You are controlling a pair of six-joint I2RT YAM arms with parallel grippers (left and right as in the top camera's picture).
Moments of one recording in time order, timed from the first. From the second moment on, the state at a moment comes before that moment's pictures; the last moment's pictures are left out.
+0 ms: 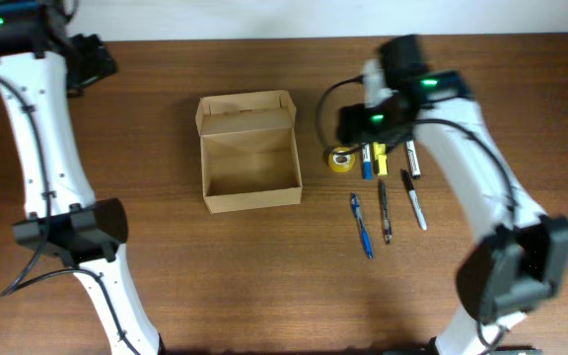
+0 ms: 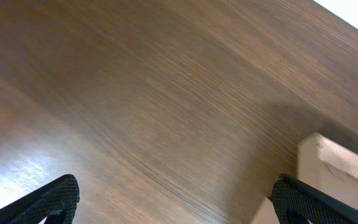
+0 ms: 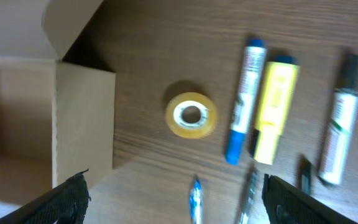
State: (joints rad) left arm 0.17 2.30 2.81 -1.68 -0.20 -0.38; right arm 0.25 1.89 1.70 -1.04 -0.14 0.13
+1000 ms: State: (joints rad) left arm 0.26 2.30 2.81 -1.68 -0.20 -0.38; right arm 0.27 2.14 1.72 -0.95 0.01 0.16
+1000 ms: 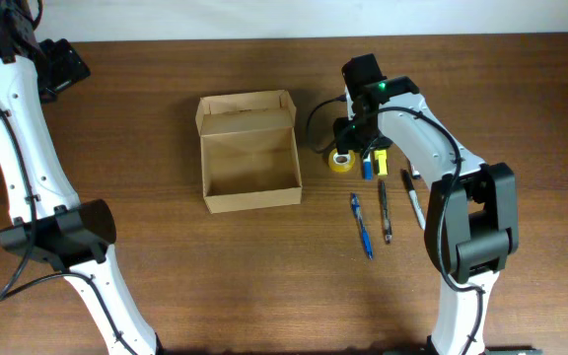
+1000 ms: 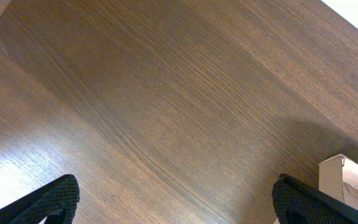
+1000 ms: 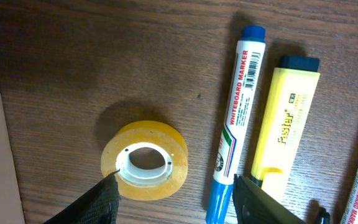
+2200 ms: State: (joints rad) left arm 0.26 2.30 2.81 -1.68 -0.20 -0.38; right arm 0.27 2.26 1.74 -0.95 0.00 0.19
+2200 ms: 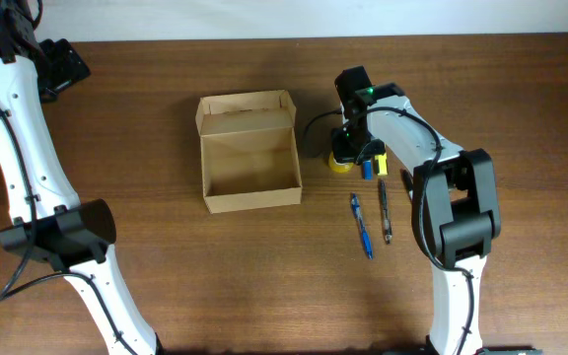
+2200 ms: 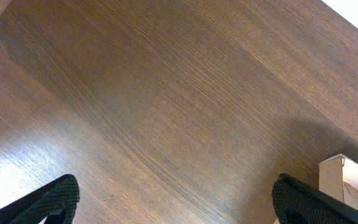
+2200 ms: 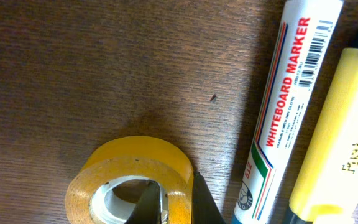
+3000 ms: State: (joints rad) left arm 0.26 2.30 2.81 -1.68 -0.20 -0.38; right arm 0.51 2.20 2.45 -1.46 0.00 0.08
